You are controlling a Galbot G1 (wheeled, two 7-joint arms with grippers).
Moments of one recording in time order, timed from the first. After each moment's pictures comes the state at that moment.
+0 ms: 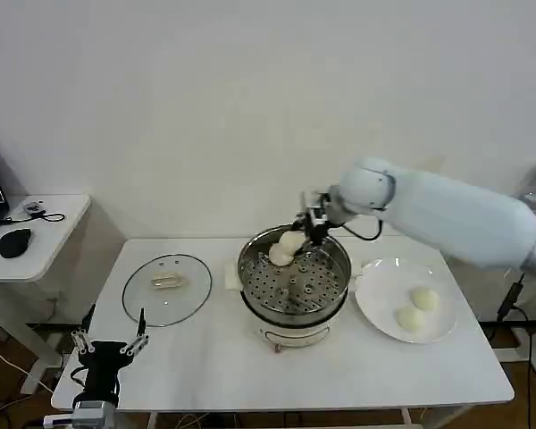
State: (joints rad) left arm 1.70 -1.34 -0.67 -2.17 0.11 0.03 -0.17; right arm 0.49 1.03 -1.20 1.41 0.51 -0.51 -0.77
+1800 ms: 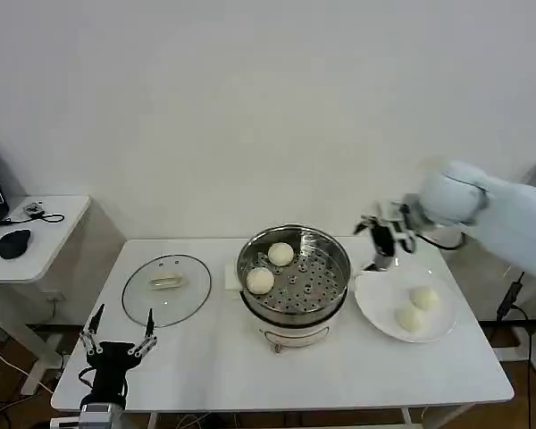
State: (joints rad) left arm 1.71 -1.34 -0.63 -2.19 0.13 0.02 -0.17; right arm 0.41 0.45 -1.05 1.63 0.14 -0.29 -0.98
